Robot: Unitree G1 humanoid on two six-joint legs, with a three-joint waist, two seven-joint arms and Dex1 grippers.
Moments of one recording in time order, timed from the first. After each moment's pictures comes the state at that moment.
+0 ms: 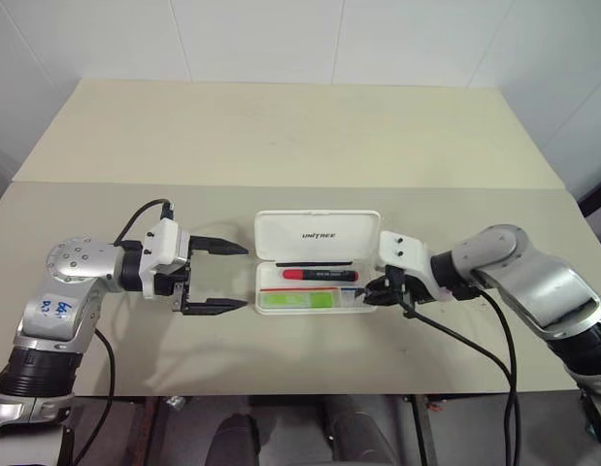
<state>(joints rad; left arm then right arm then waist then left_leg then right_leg) -0.38 0.81 0.06 -0.07 -0.47 0.19 -1.28 -0.68 -0.91 0.44 -0.35 0.27 0.88 1.13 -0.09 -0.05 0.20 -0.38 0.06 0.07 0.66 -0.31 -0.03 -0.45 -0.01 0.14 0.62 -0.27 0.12</state>
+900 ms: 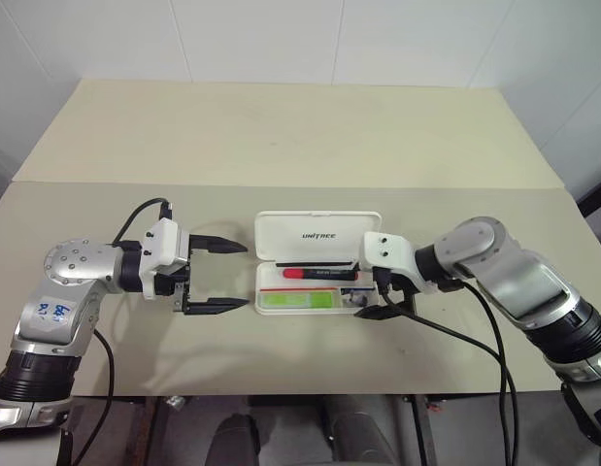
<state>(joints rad) -0.37 0.81 0.06 -0.11 -0.47 0.20 -1.25 -0.74 -0.85 0.45 -0.27 0.18 0.76 1.21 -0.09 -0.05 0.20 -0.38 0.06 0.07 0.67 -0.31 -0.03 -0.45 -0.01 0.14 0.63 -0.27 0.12</state>
